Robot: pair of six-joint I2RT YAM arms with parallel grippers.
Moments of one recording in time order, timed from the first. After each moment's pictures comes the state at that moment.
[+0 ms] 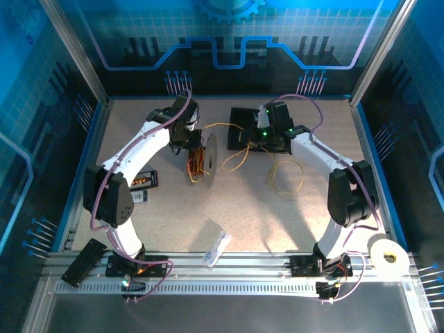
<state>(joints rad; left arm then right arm) -0.35 1.76 1.59 -0.95 0.00 -0.30 0.36 1.75 1.34 -0.33 -0.51 0.56</state>
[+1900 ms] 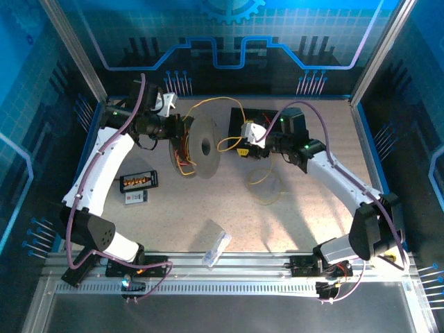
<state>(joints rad) -0.22 1.50 1.68 -1.08 0.32 -0.30 0.39 1.45 1.13 -0.19 -0.61 -0.86</state>
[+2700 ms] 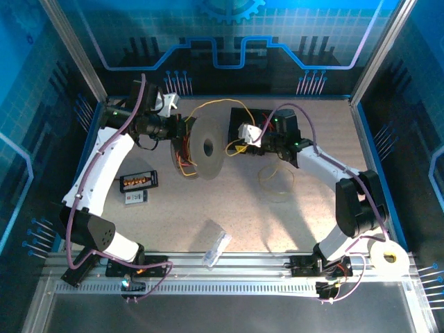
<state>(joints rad) -0.22 1.50 1.68 -1.08 0.37 -0.30 0.34 1.63 1.09 0.02 -0.67 -0.91</state>
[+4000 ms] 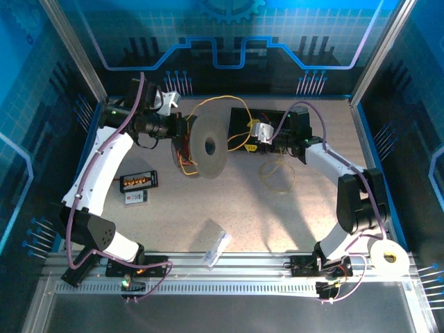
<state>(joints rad) -0.21 1.51 1.70 -1.08 0.42 -0.30 0.23 1.66 1.11 0.00 -0.83 -1.01</state>
